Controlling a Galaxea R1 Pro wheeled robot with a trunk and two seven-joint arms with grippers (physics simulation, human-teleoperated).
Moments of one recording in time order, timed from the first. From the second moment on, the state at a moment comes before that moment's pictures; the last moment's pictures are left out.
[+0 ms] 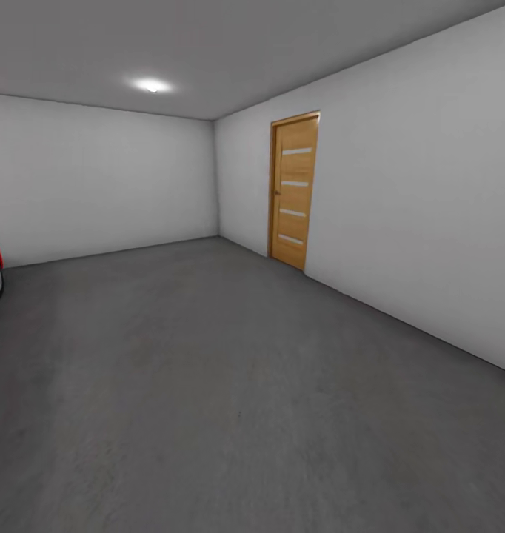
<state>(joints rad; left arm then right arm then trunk) 0.00 -0.03 0.04 -0.08 0.21 -0.02 0.01 0.00 -0.01 0.02 0.01 0.31 -0.16 0.01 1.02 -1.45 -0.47</state>
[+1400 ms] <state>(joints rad) 0.00 -0.03 0.04 -0.08 0.21 -0.02 0.01 0.00 -0.01 0.01 0.01 0.31 -0.16 0.01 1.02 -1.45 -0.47</state>
